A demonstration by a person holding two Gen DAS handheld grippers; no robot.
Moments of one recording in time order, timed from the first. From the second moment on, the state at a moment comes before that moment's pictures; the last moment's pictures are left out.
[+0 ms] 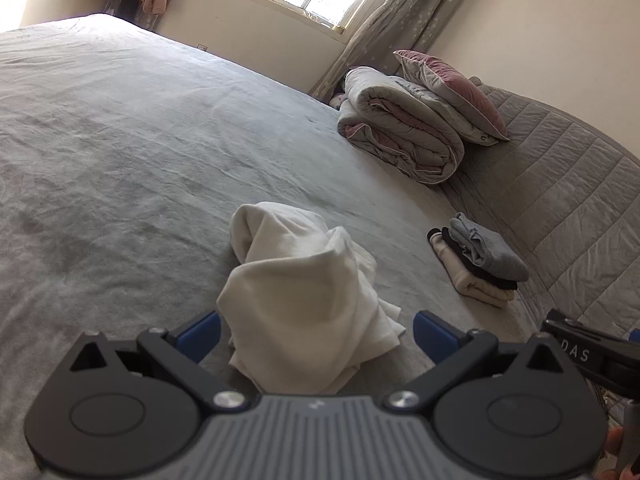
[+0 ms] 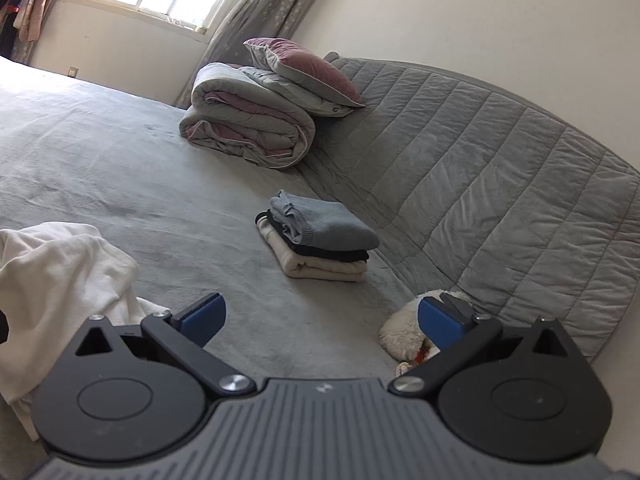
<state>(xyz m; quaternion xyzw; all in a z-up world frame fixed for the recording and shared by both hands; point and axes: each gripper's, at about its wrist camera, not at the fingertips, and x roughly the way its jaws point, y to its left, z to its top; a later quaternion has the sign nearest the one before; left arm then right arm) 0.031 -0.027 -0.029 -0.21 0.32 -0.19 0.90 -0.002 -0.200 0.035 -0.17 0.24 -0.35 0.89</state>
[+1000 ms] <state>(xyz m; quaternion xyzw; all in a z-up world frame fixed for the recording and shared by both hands) 0.032 -0.032 -0.031 -0.21 0.33 -0.19 0.90 -0.013 -0.197 0.036 -0.18 0.20 -0.36 0.89</state>
